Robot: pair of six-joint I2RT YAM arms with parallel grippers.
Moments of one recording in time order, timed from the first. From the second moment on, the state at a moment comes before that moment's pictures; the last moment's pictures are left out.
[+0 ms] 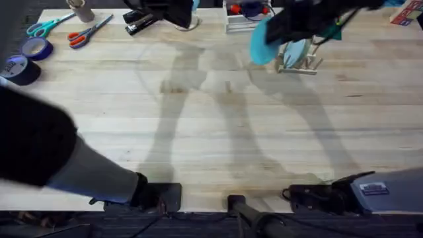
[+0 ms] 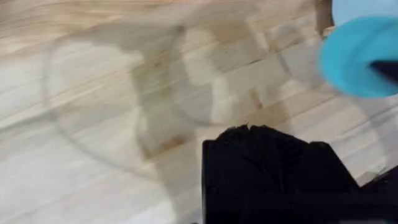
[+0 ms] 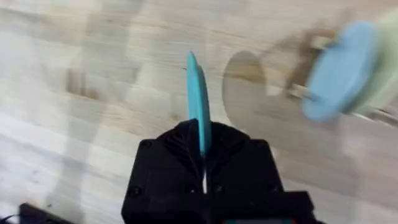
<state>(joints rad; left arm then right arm) -0.13 1.74 1.82 -1.24 0.35 0.08 0.26 1.62 1.50 -0.94 -0.22 0.21</state>
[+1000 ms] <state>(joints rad) -0.13 1.21 1.82 -1.44 0.13 0.09 0.08 1.29 1.50 -1.18 0.19 0.13</state>
